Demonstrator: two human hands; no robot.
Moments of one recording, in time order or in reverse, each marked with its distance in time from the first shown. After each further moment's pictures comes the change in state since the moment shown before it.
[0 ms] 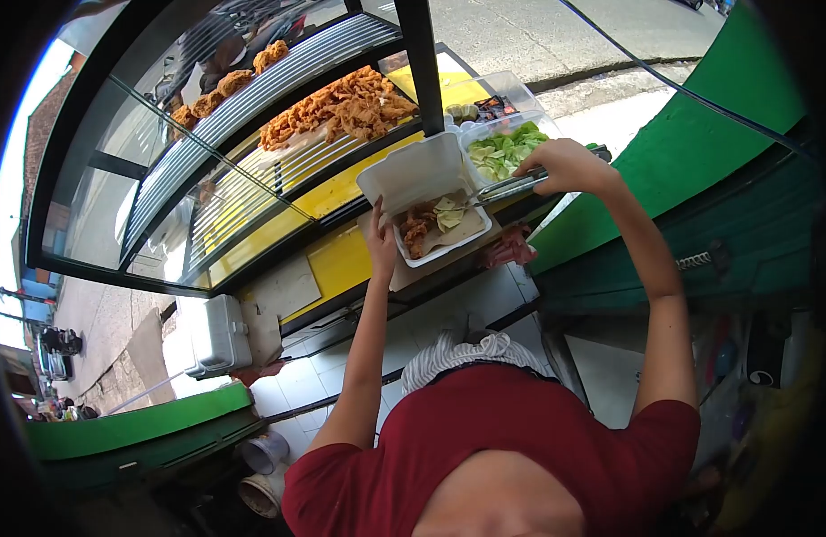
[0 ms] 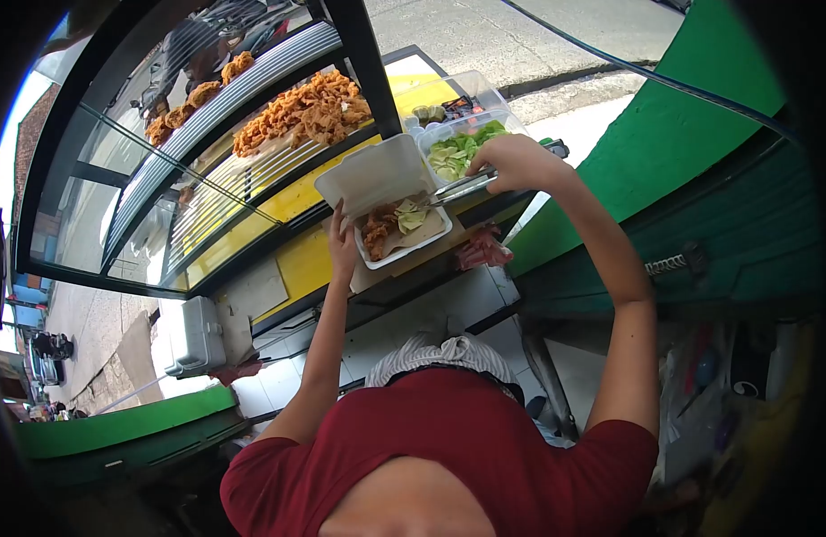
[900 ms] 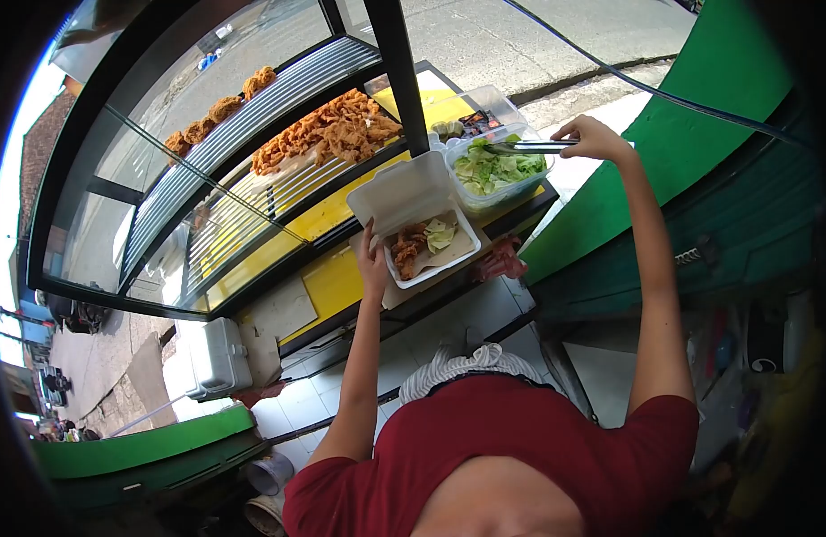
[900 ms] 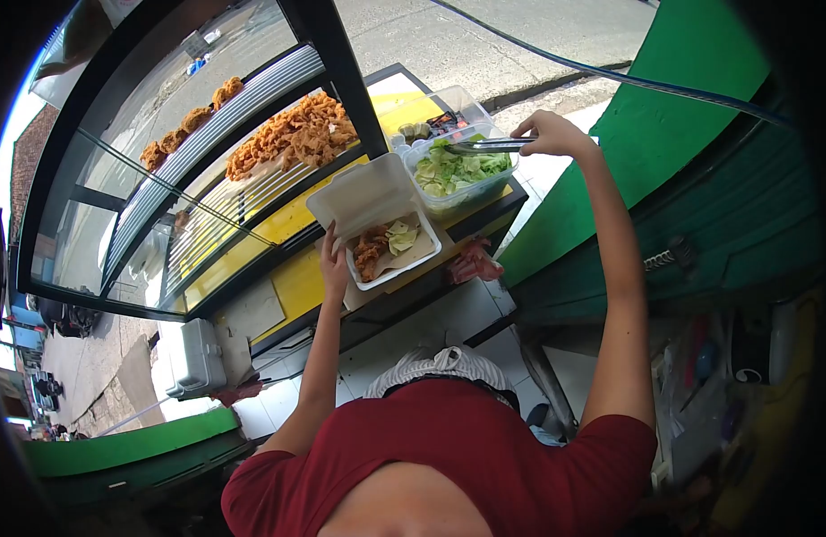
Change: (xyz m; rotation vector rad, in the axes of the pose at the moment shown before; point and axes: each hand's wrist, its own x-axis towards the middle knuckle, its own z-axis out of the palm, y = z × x) left_hand 0.000 -0.005 -0.005 0.015 -0.022 0.028; right_hand -0.023 0.100 -0.031 0.231 0.105 0.371
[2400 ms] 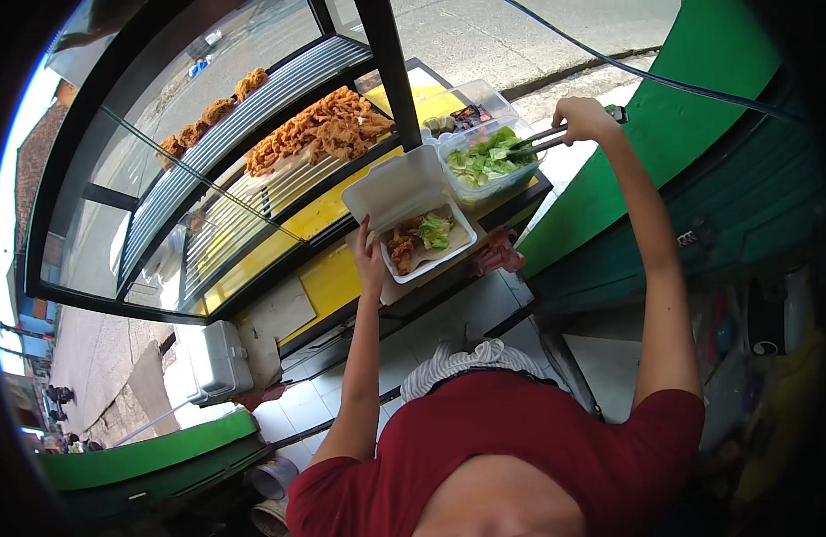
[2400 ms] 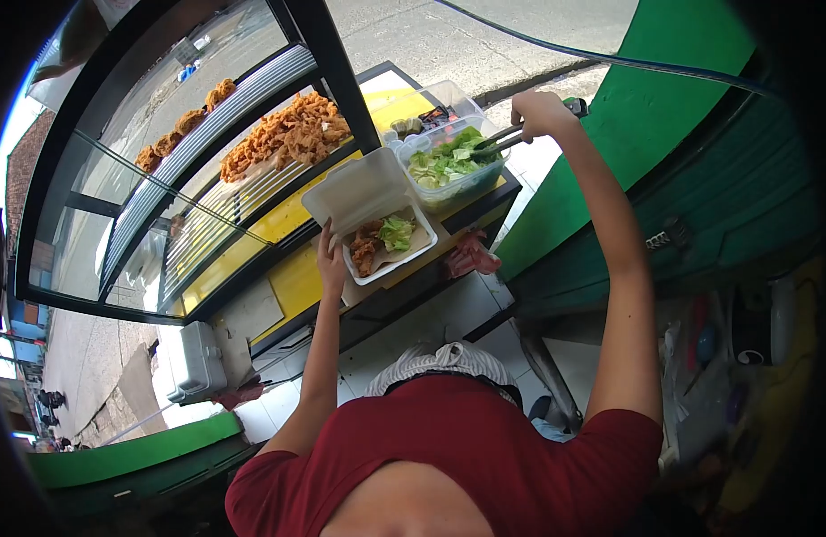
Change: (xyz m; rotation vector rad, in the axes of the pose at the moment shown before) left_hand 0.001 -0.008 0.000 -0.020 0.014 0.029; right_hand 0.006 -0.019 -0.010 -0.531 0.014 0.100
